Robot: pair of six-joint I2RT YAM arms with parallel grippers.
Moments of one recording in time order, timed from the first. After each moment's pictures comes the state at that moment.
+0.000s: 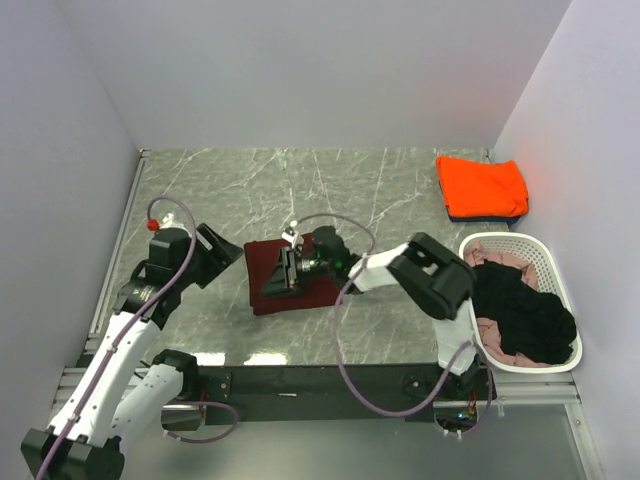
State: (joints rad) left arm -0.24 0.77 0.68 -0.55 0.08 -0.93; right arm 0.81 1.93 0.93 0.72 -0.81 1.15
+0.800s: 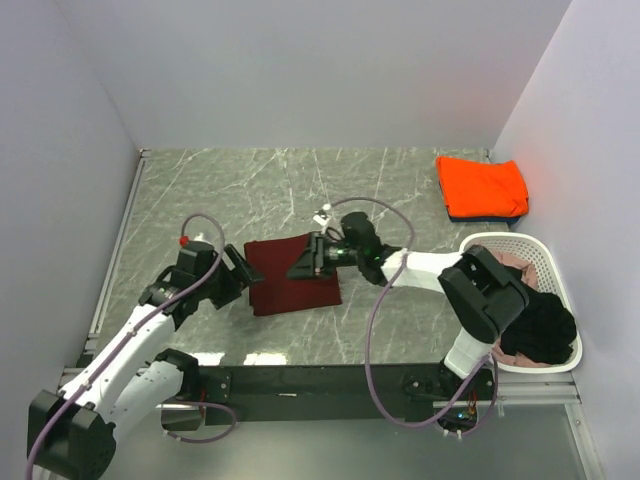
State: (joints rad) left arm -0.32 0.83 0.56 -0.51 0.12 -0.92; right arm 0.73 1.71 0.86 0.44 -0.70 0.97
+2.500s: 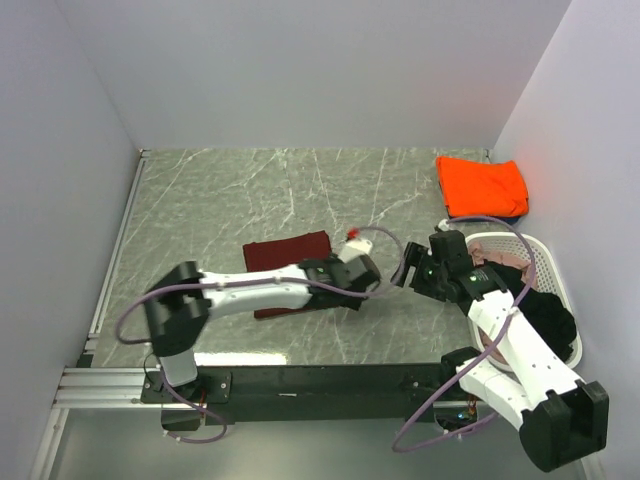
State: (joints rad) left arm -1.16 1.72 1.26 -0.52 -0.44 -0.68; right arm 0.30 0.91 0.68 -0.68 -0.03 0.60
